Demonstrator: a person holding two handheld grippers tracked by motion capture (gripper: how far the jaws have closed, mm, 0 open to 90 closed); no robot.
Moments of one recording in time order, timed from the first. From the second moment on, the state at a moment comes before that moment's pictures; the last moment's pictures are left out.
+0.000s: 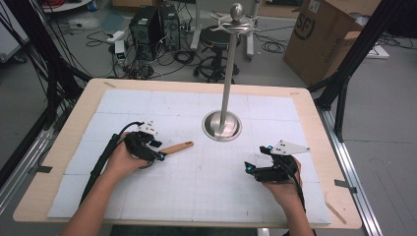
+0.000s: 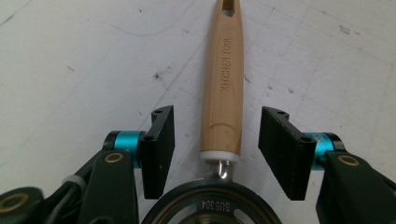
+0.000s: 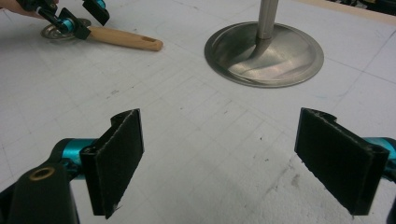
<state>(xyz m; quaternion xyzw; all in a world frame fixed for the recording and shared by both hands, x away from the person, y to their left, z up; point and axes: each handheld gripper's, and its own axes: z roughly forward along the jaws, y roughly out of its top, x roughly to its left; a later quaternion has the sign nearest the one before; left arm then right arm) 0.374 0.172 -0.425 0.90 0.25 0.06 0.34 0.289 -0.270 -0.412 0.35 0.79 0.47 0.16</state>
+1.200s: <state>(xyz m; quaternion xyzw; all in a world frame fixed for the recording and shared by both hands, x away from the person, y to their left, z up) 0.370 0.162 -0.430 0.92 0.22 0.07 0.31 0.290 -0.269 -0.413 0.35 0.80 0.47 0.17</state>
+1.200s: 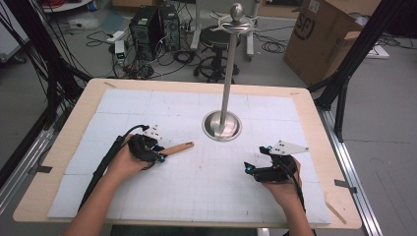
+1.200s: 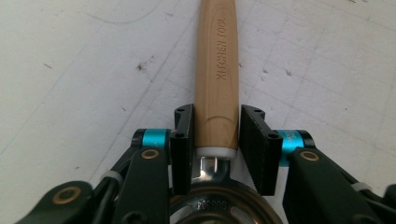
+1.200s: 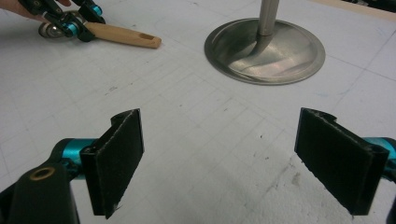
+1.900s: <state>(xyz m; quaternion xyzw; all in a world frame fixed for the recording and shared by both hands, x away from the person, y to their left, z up) 0.372 0.164 -0.431 0.92 0.22 0.07 0.31 0.290 -0.268 -0.412 0.35 0.80 0.46 0.17</state>
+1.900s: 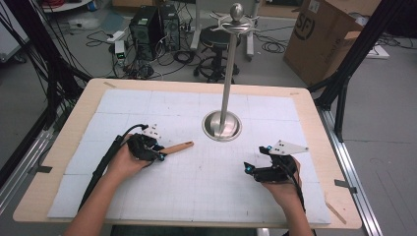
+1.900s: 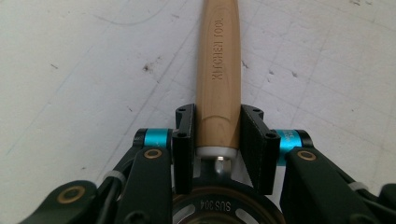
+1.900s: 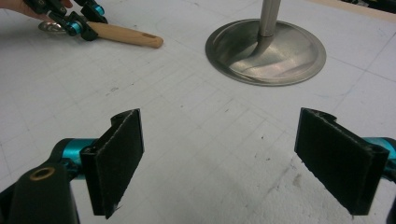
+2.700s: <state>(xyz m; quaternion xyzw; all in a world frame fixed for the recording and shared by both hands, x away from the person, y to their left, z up) 0.373 0.168 -0.428 0.91 0.27 0.03 0.31 0.291 -0.269 -0.413 0.35 0.80 0.46 0.16</state>
